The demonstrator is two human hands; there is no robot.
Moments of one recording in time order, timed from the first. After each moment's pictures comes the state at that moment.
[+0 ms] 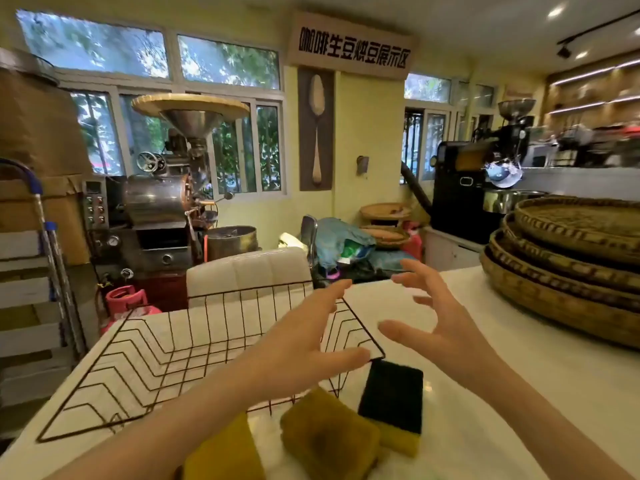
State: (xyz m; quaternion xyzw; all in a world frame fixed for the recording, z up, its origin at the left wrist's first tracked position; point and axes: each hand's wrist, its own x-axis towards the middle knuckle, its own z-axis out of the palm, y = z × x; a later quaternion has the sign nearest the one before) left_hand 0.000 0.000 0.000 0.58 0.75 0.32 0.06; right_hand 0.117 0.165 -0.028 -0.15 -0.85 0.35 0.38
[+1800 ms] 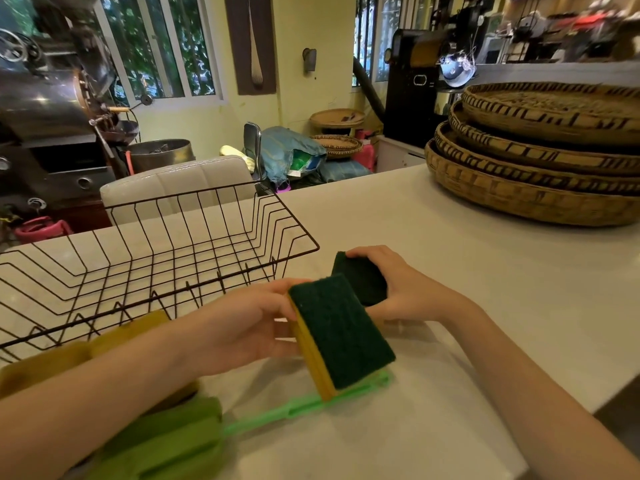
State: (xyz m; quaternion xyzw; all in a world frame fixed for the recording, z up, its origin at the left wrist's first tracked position) left_hand 0.014 0.024 -0.075 0.29 0.54 0.51 0.61; right_hand 0.153 0.212 -0.116 -0.18 -0.92 0.34 0.10
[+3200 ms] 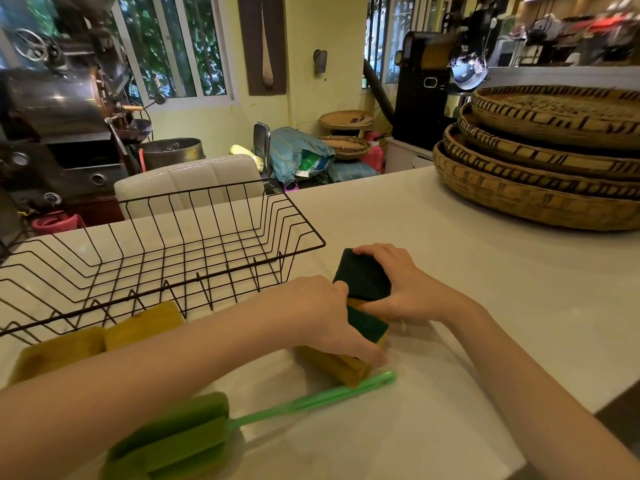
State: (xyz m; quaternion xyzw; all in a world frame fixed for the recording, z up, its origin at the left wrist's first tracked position) left_hand 0.073 0.058 -0.052 0.56 0.81 -0.09 0.13; right_hand 0.155 0.204 -0.113 -0.20 -0.93 0.28 0.12
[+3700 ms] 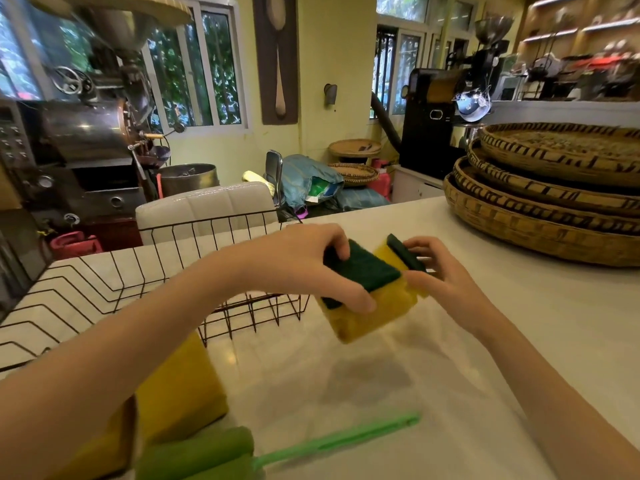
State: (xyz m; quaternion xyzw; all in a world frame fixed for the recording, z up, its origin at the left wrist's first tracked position) left_hand 0.014 0.042 0.014 0.62 0.73 0.16 0.23; right_hand 0.161 0.211 -0.083 -0.22 -0.80 0.46 0.30
